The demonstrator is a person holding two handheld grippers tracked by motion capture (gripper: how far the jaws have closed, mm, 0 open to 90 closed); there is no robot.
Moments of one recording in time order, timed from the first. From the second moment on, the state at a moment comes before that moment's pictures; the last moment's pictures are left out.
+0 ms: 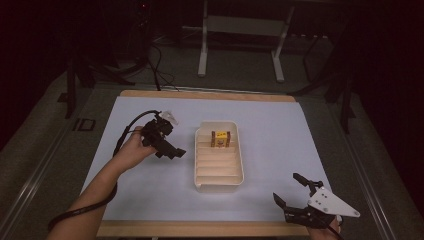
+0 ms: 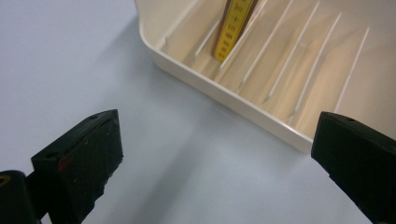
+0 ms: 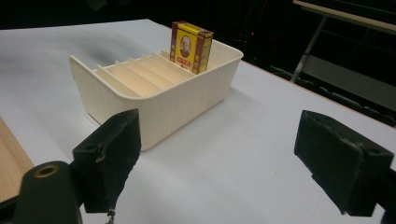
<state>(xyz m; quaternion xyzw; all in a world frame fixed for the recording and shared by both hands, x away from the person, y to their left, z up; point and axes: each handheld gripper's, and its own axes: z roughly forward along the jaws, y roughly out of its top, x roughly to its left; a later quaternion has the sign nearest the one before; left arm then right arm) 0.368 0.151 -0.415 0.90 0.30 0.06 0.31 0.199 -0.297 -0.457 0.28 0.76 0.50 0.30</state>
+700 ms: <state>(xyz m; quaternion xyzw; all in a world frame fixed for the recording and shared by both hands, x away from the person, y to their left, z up) 0.298 0.172 -0.438 0.86 0.35 0.09 0.35 0.198 -0.299 -0.457 0.29 0.75 0.51 0.31</state>
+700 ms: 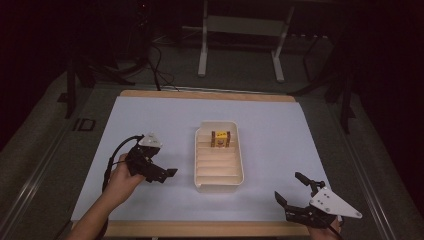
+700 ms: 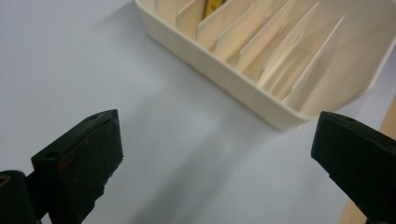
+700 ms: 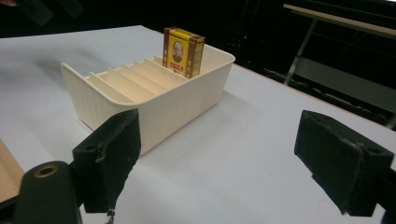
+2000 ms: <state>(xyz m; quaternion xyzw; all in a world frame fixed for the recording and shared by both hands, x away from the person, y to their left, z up) 0.241 0.223 -0.471 0.81 0.41 0.14 0.39 0.199 -0.302 -0.456 0.31 0.74 0.50 0.33</state>
